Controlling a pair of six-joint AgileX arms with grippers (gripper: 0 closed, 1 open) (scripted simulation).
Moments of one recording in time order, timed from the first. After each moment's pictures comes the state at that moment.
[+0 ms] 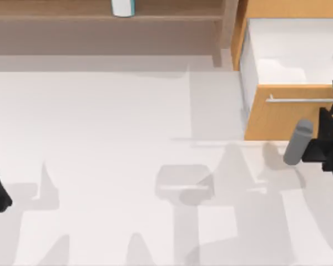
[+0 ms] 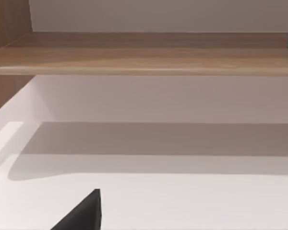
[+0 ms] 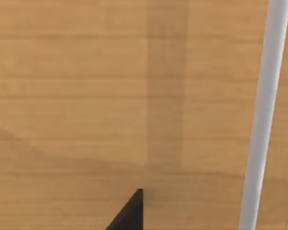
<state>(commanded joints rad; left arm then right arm) 0.00 0.00 0.00 0.00 0.00 0.00 0.31 1.99 0.31 1.68 0.34 -1.56</state>
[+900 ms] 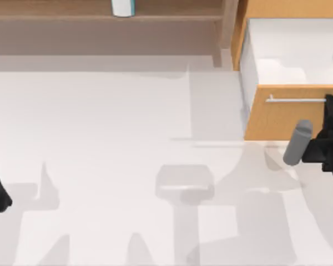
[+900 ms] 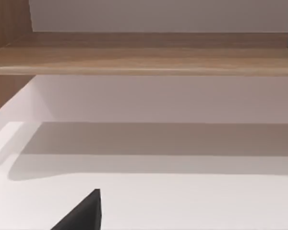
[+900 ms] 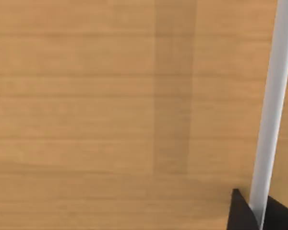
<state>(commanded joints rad) 0.00 0.00 0.00 0.00 0.00 0.00 0.31 1.99 0.31 1.68 0.34 -1.56</state>
